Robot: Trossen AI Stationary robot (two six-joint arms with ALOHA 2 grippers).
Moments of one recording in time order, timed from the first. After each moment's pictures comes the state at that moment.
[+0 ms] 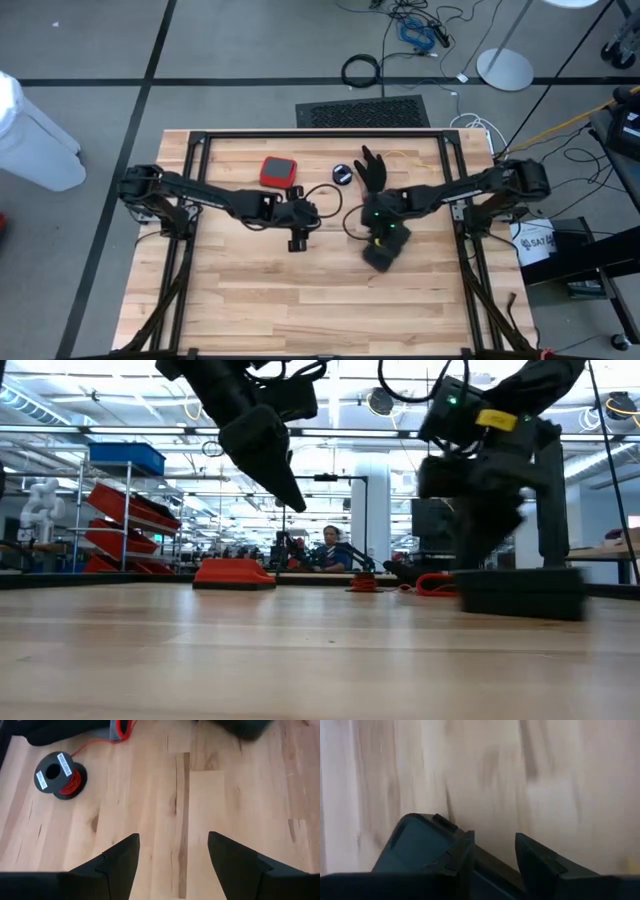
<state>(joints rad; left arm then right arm) -0.08 1.63 1.11 -0.41 -0.23 0.01 -0.03 1.49 0.72 -0.39 -0.20 0.18</state>
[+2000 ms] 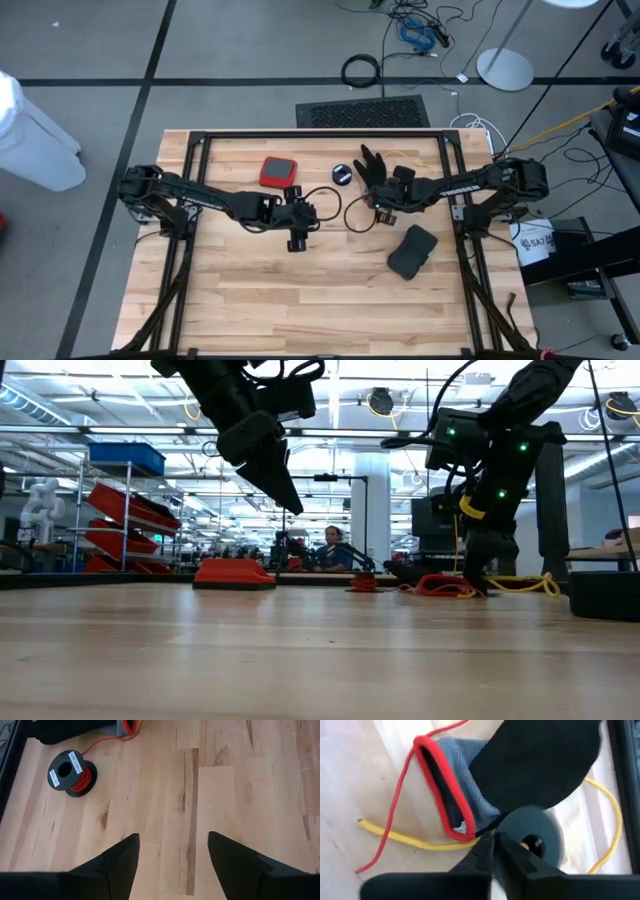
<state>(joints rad) -0.09 1.63 1.10 -0.41 -0.29 0.01 -0.13 1.50 0.72 -0.55 0.51 0.16</state>
